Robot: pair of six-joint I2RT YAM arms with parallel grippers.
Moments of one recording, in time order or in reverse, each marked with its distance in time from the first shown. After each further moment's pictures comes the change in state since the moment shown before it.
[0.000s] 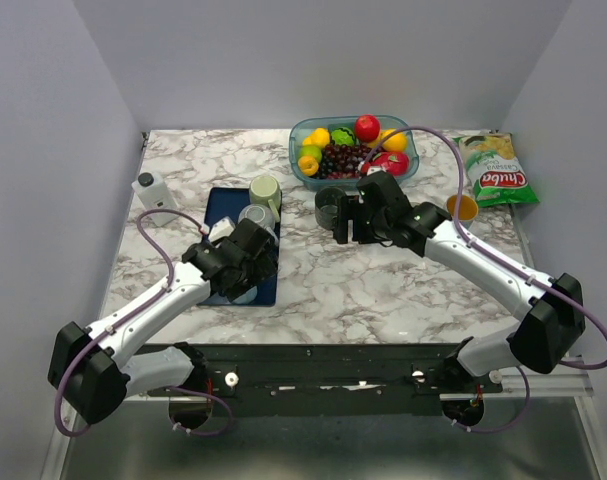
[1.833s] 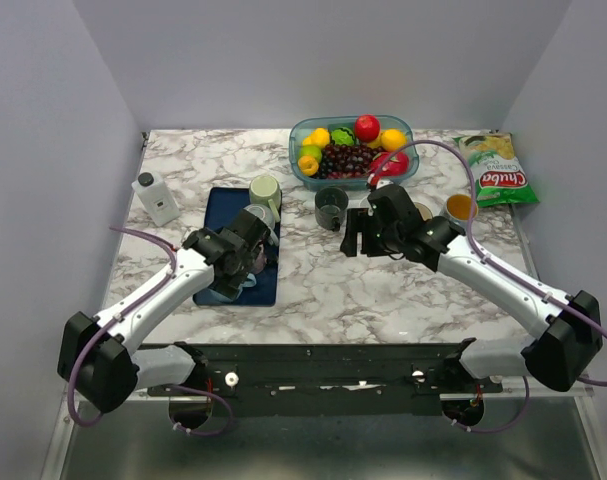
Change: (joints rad) left arm 0.064 0.046 0.066 -0.180 -0.139 -0.518; right arm 0.000 -0.114 -0.122 0.010 -0.044 0.022
